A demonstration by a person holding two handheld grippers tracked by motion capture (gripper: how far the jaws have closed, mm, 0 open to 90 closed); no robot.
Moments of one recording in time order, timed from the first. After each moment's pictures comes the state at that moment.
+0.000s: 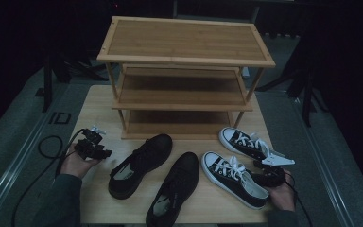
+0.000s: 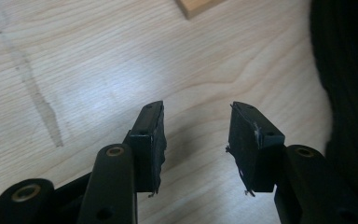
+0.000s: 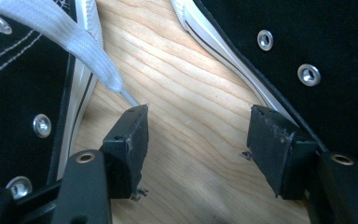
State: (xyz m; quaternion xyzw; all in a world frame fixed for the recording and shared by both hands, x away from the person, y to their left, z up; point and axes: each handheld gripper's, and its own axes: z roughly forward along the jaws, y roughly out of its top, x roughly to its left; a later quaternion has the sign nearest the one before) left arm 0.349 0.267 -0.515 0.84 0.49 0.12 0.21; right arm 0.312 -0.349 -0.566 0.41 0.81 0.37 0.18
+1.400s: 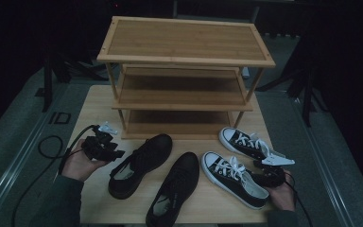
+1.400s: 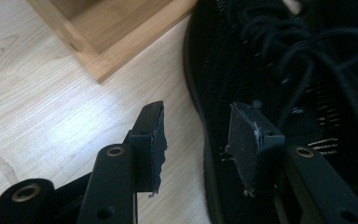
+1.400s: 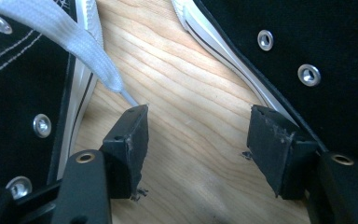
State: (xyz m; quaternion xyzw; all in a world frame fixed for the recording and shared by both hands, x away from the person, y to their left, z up) left arm 0.318 0.219 -0.449 0.87 0.40 0.11 0.26; right arm 0.312 -0.349 -0.566 0.41 0.81 0.37 0.18
